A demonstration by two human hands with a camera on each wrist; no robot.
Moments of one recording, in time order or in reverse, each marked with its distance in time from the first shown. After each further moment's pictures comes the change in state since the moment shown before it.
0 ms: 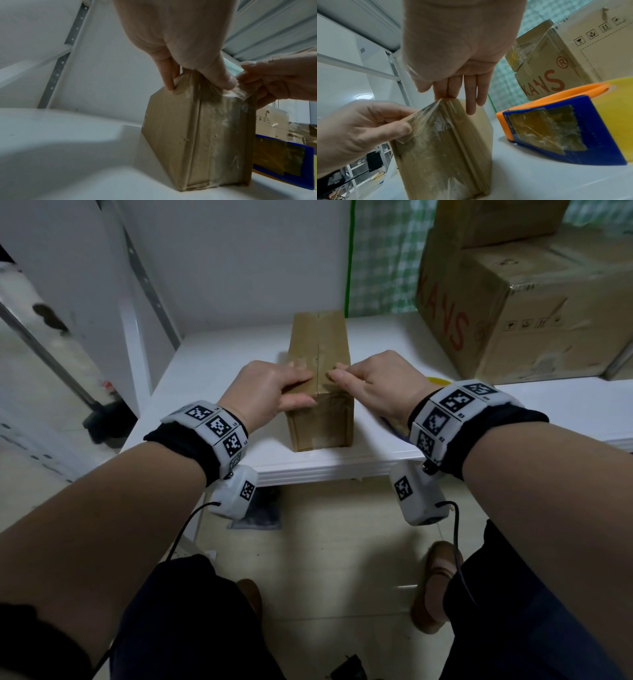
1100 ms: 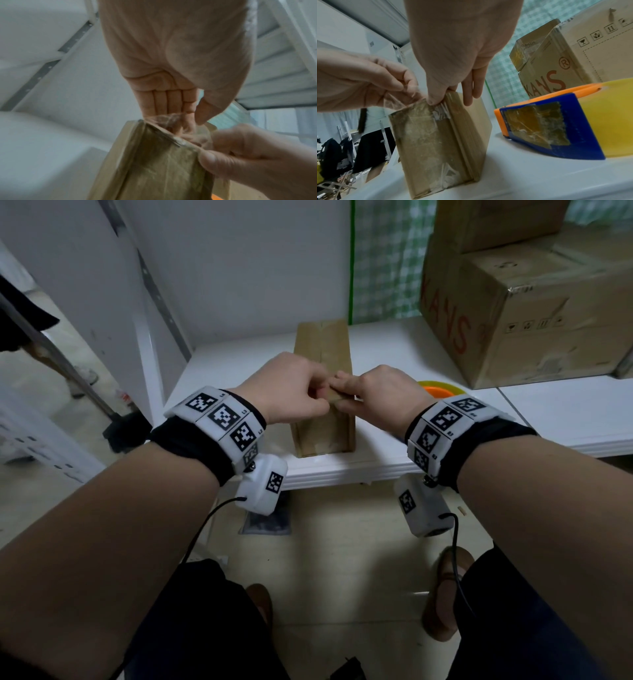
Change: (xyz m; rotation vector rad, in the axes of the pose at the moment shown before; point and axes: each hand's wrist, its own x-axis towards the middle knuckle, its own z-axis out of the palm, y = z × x) left_hand 0.024 0.050 -0.031 -0.007 -0.232 -0.103; right_hand -0.012 -0.002 -0.002 -0.144 0.000 -0.118
